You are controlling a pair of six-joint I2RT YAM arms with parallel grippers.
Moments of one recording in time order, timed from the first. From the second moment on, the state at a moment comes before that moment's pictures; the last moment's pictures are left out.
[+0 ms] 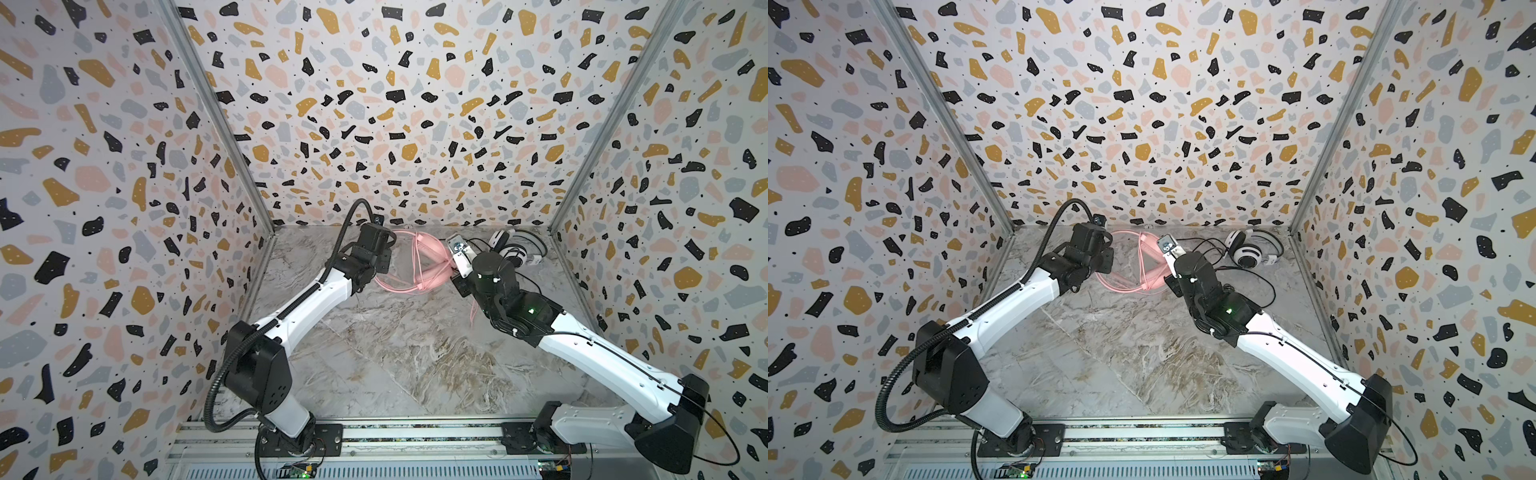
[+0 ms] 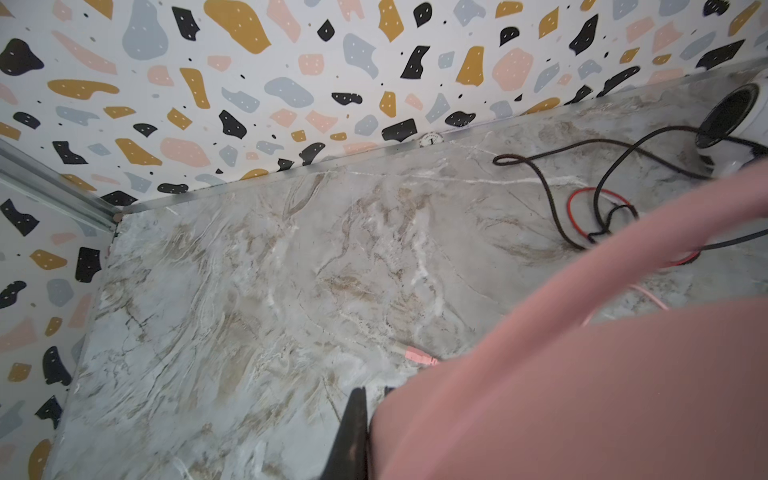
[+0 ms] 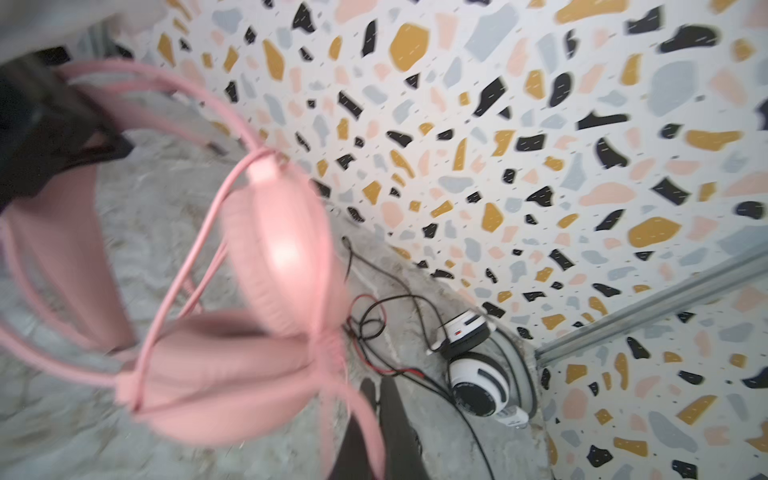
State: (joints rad) left arm -0.52 1.61 1.40 -0.51 -0.35 -0.13; right arm 0.82 1.22 1.18 -0.26 0.61 -0.30
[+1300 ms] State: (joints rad) left arm -0.54 1.61 1.40 -0.58 -0.26 -0.06; right arm 0.80 1.33 1.42 -0.10 0.42 -0.35
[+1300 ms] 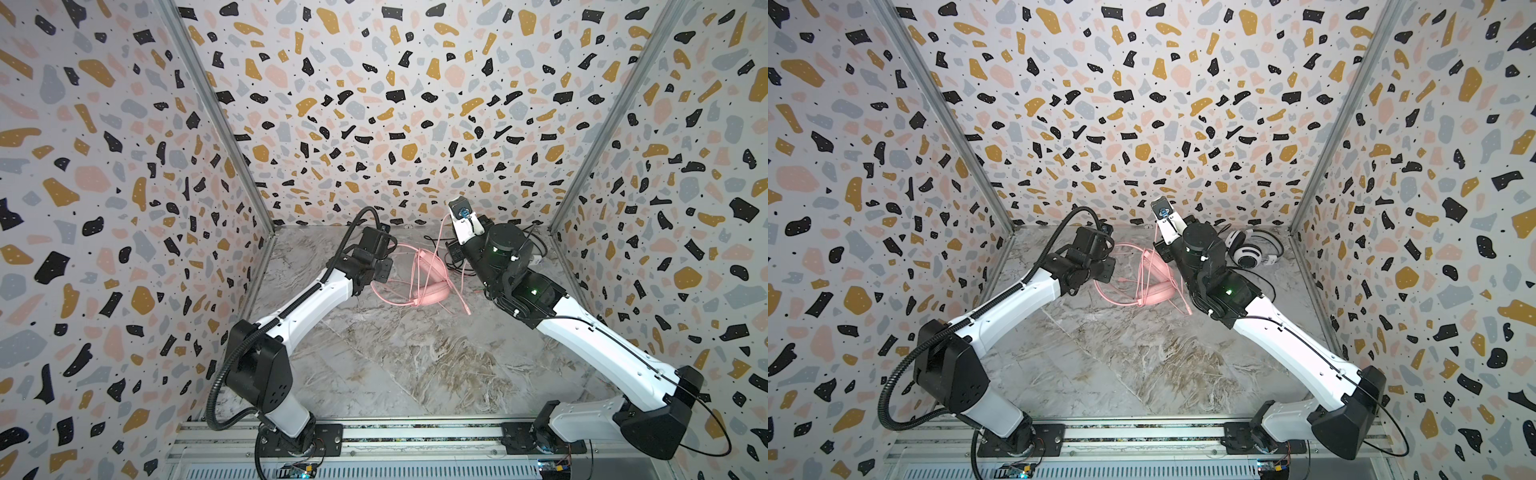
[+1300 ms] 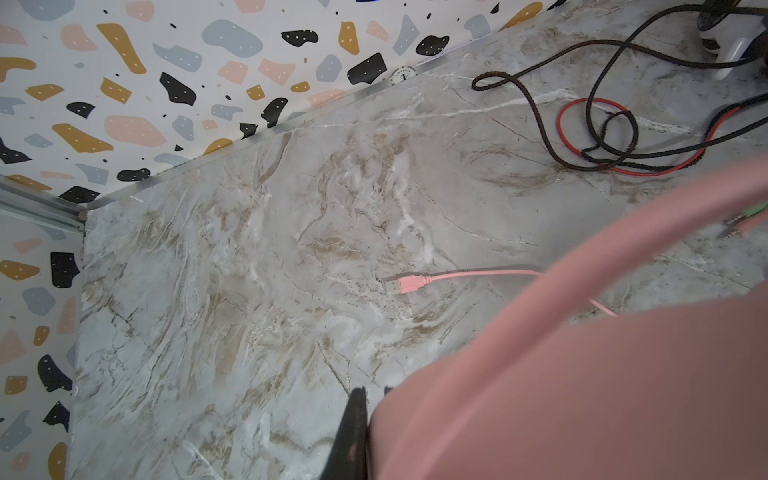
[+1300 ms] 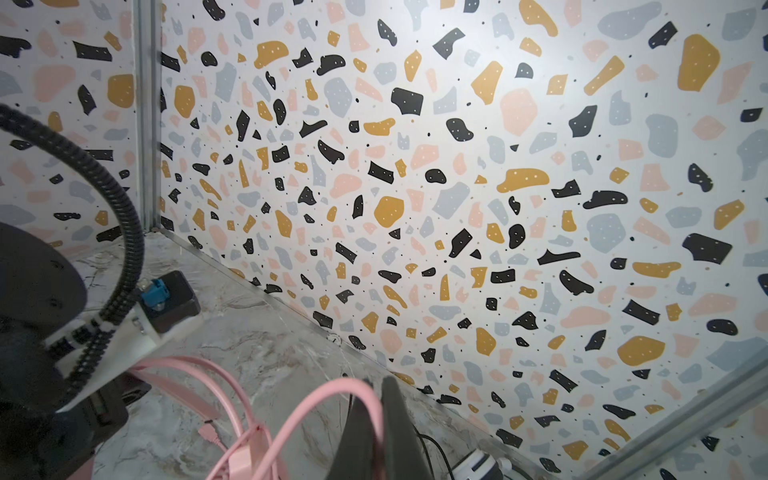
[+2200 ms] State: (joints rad) left arm -0.63 1.62 1.39 -0.54 -0.16 -0.03; right arm 0.60 1.40 1.52 -0.18 -0.11 -0.05
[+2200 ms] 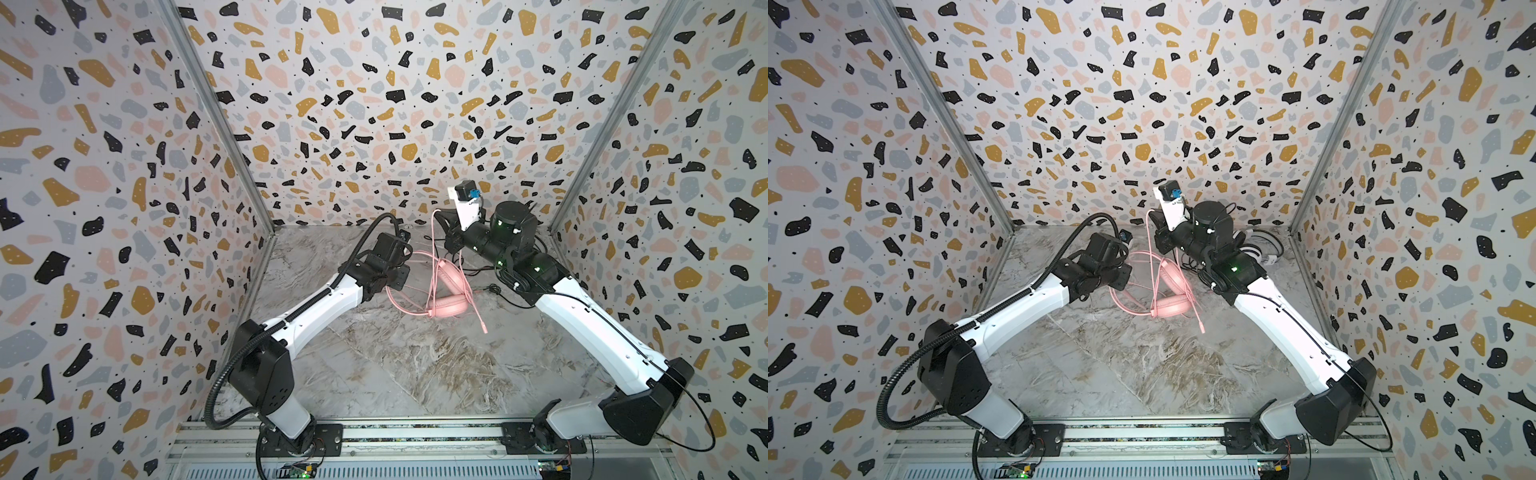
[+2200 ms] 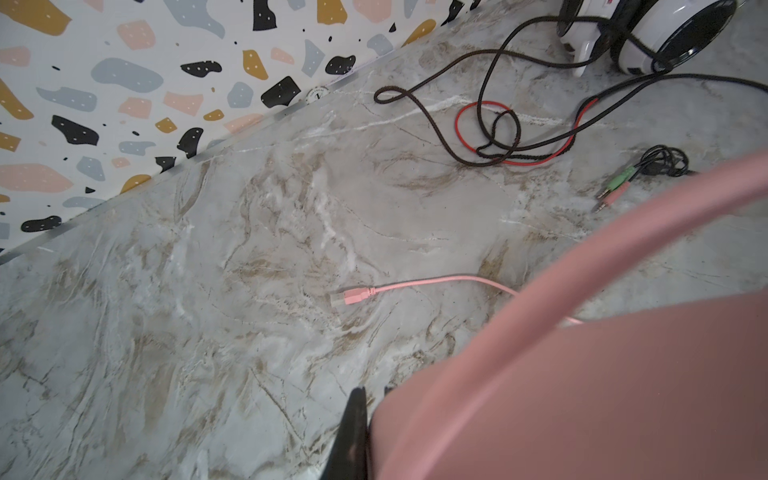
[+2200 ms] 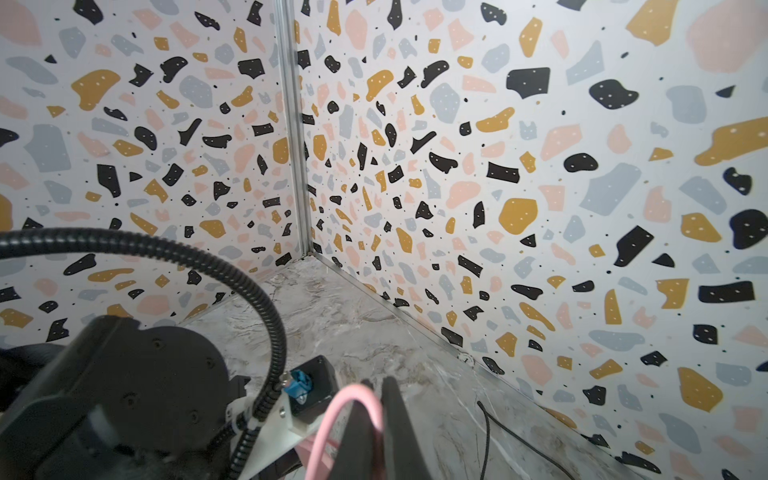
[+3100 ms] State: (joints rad) left arm -0.63 1.56 1.32 -0.42 0.20 -0.01; right arm 0.29 1.55 1.31 -0.08 -0.42 0.20
